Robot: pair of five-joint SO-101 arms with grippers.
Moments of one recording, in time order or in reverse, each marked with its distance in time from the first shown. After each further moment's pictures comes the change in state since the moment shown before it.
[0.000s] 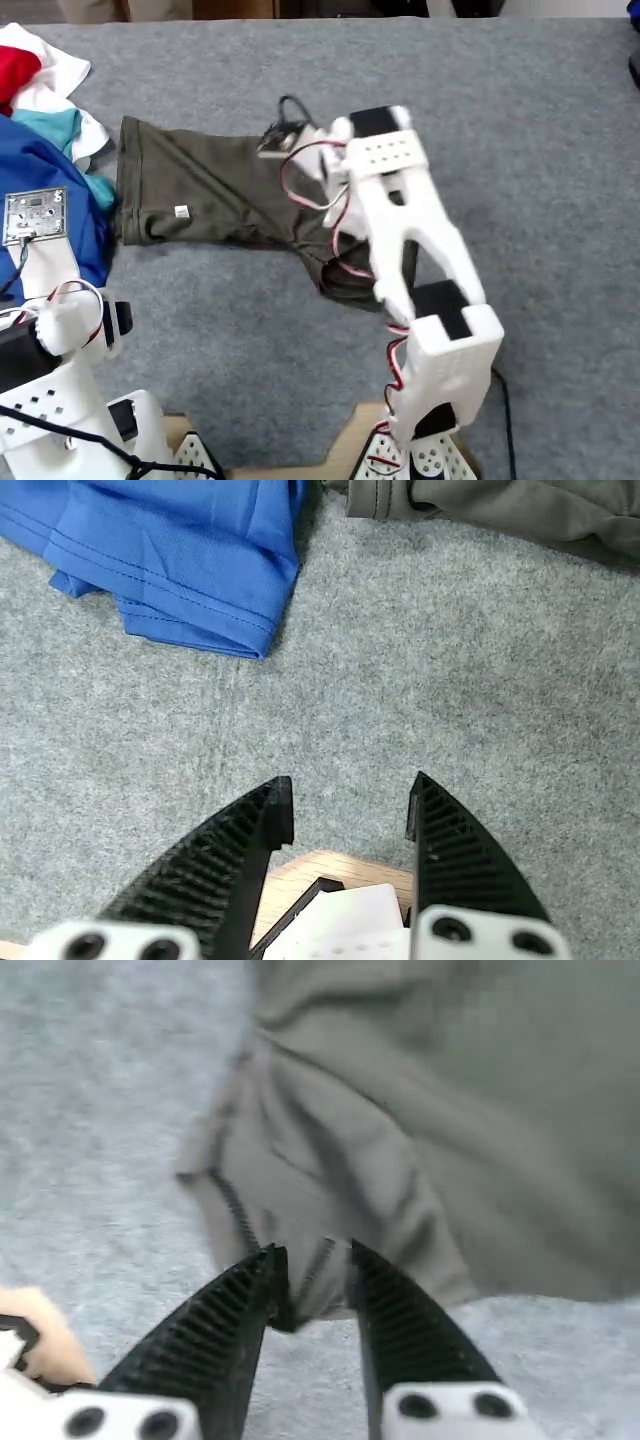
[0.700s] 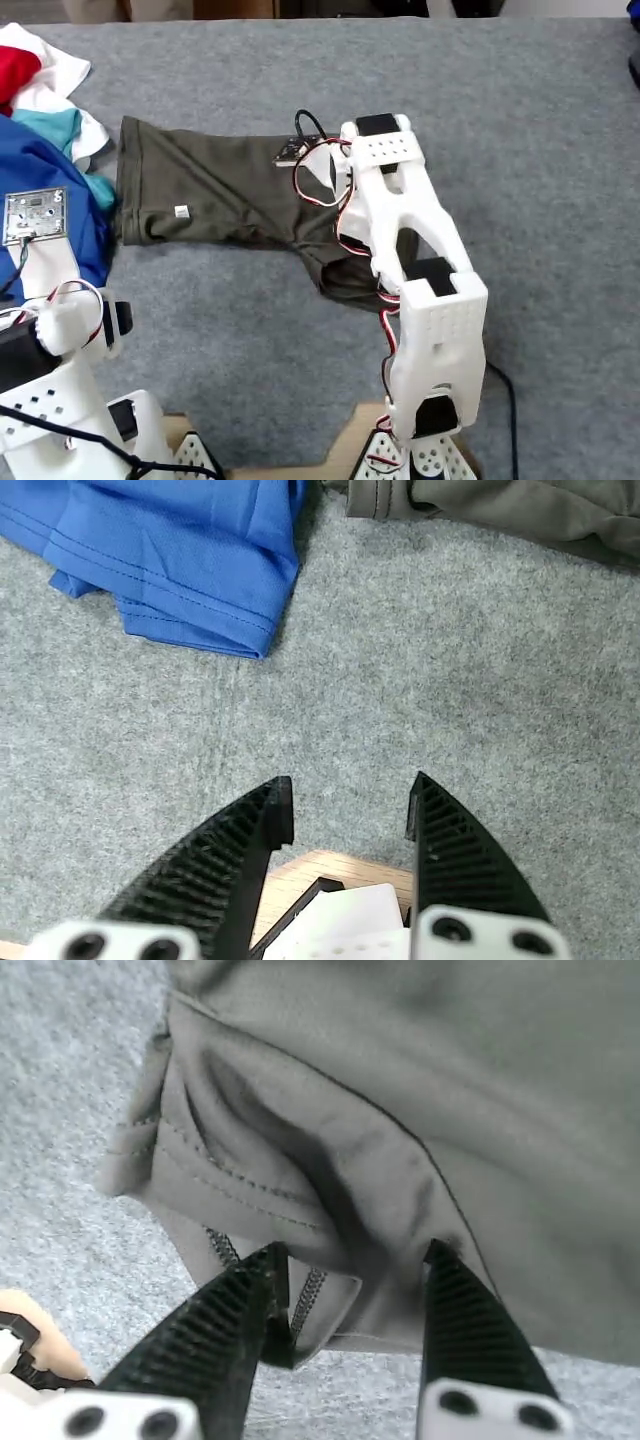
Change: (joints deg) left arm 0.0 0.0 0.0 0.0 0.0; right arm 2.1 12.6 -2.7 -0.7 0.1
